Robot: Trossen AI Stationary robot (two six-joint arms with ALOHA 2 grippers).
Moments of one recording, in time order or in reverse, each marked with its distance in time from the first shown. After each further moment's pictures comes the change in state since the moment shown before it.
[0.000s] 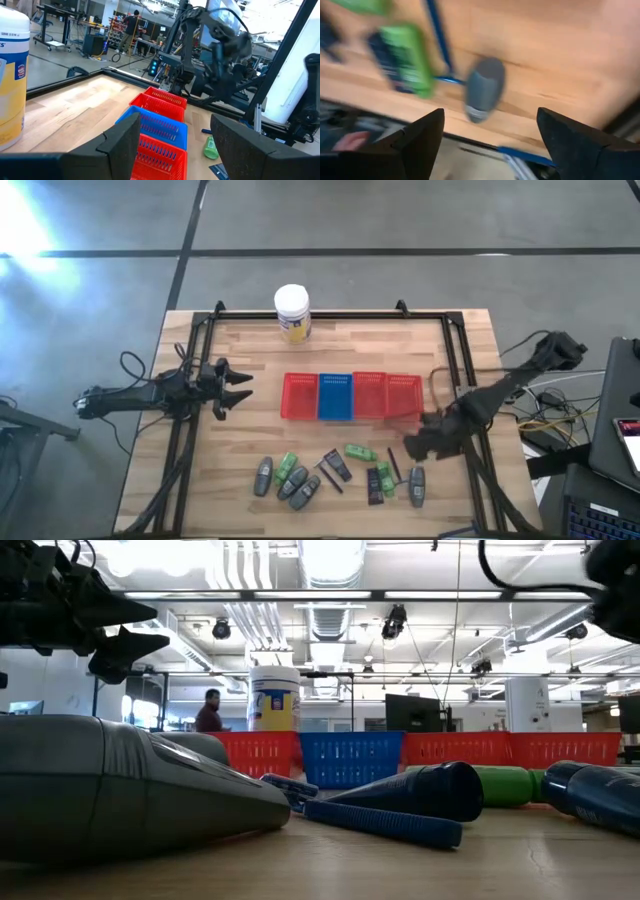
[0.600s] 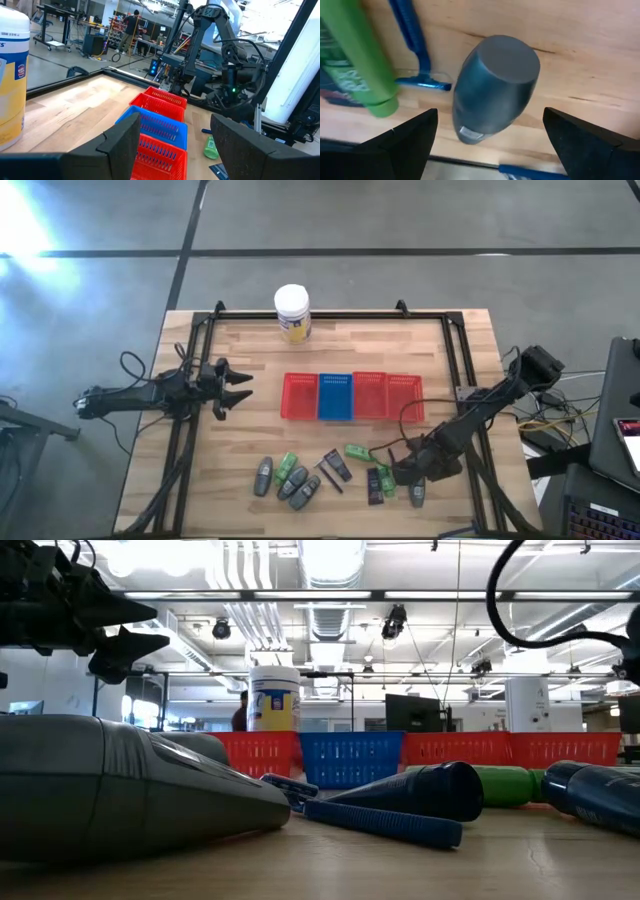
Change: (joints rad) left arm 0.000 0.000 0.000 0.000 0.000 0.000; right arm 0.088 0.353 0.023 0.244 -0.060 0.071
